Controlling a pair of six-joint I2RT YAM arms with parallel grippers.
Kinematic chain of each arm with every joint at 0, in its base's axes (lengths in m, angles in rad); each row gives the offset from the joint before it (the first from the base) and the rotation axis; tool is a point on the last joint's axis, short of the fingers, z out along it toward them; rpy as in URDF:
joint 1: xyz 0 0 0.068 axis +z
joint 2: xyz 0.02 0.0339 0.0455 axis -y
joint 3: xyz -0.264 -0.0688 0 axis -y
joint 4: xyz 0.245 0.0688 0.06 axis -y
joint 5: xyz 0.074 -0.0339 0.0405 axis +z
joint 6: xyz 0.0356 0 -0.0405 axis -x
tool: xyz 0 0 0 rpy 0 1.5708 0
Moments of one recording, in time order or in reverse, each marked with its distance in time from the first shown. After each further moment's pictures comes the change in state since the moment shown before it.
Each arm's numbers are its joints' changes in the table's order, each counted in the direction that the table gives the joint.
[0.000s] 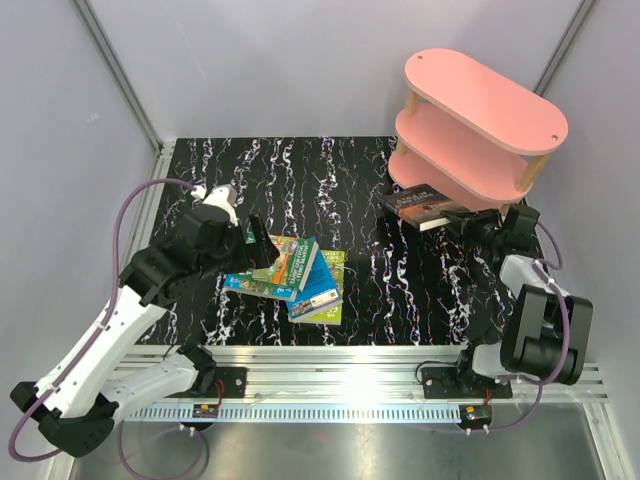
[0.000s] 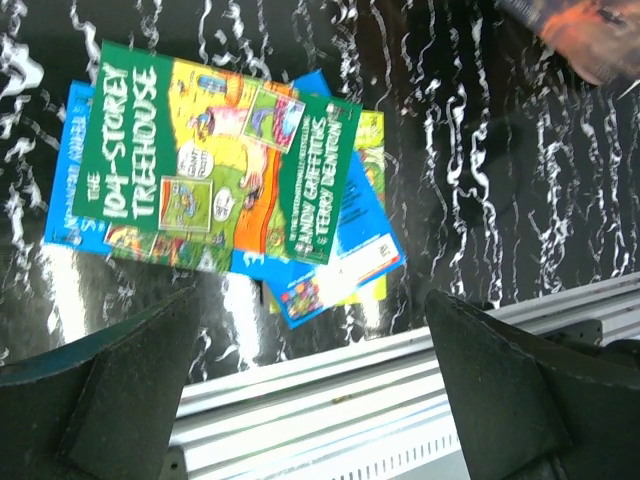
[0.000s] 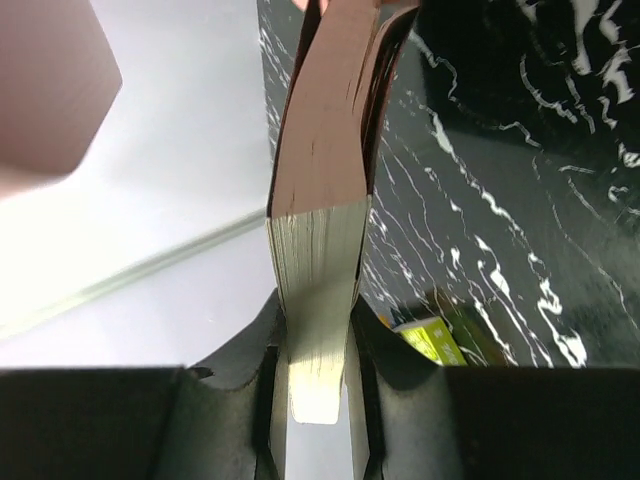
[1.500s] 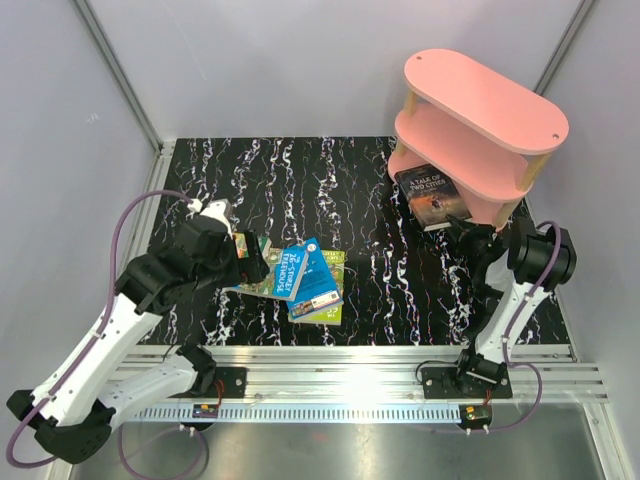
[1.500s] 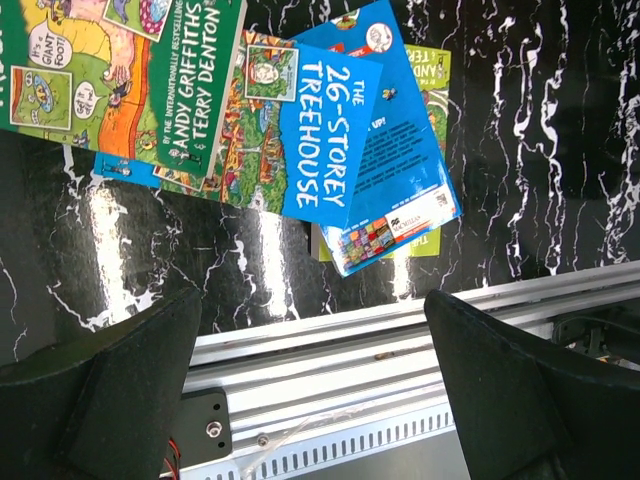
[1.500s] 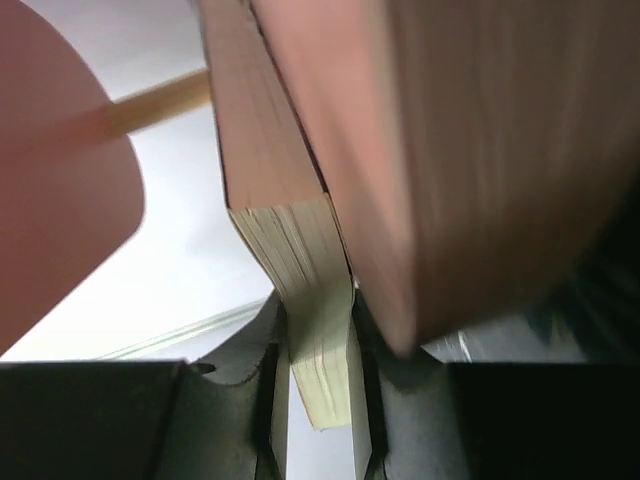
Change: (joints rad) left arm 0.000 0.061 -0.042 -0.136 0.020 -0.007; right arm -0.063 -0.718 -0.128 1.094 -0.012 -0.318
